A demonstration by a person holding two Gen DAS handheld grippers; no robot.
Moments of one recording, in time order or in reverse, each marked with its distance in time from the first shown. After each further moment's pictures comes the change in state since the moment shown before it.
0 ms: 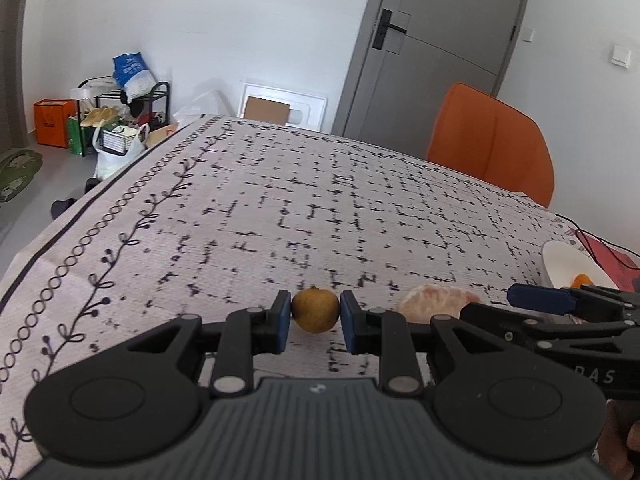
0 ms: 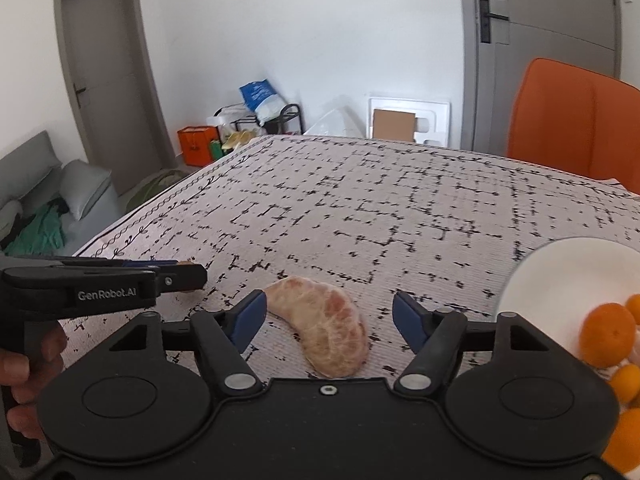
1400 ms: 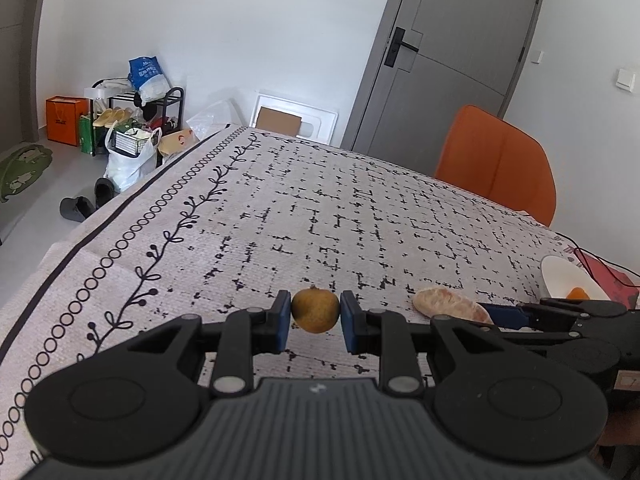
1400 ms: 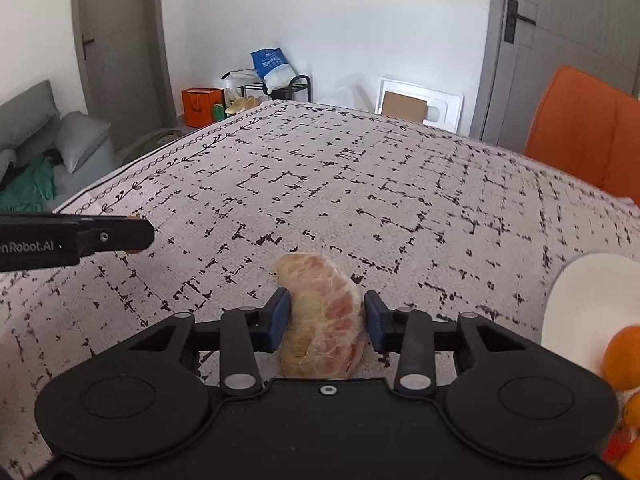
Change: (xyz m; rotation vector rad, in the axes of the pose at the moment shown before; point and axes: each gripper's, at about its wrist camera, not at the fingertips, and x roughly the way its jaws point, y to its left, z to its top) left arm -0.026 0.020 -0.004 -0.039 -0.038 -0.006; right arm 0.023 0.019 -0.003 -0.099 0.072 -0.032
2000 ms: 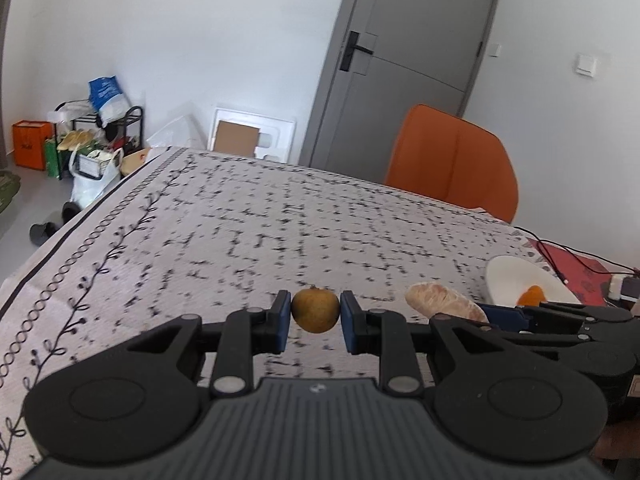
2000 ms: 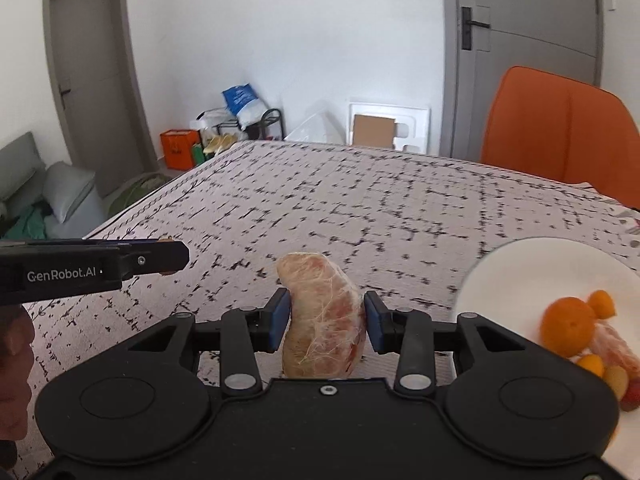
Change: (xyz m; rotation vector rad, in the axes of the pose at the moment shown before) left arm -0.002 -0.053 0.009 0.079 -0.024 -0.088; right arm -0.049 -0.030 -0.007 0.112 -0.096 -0.041
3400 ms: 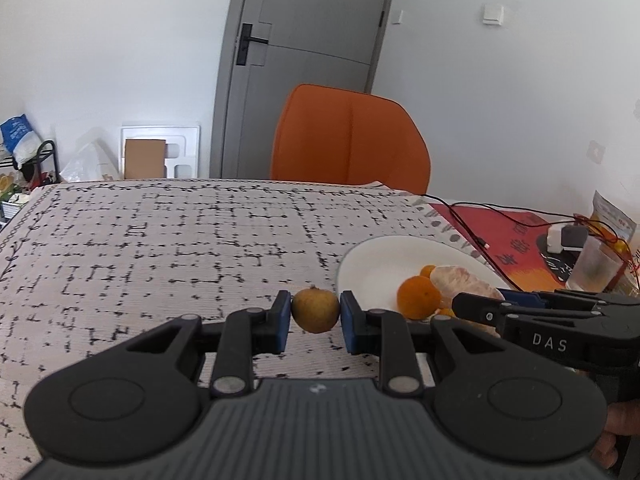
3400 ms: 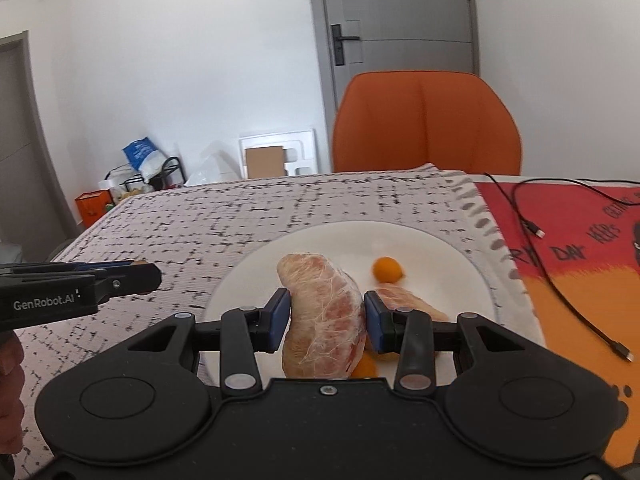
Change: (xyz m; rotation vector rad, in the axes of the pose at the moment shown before) left arm 0.032 -0.116 -0.002 0.181 0.027 -0.184; right arm -0.069 -0.108 -0.034 0.208 -0.089 -0.242
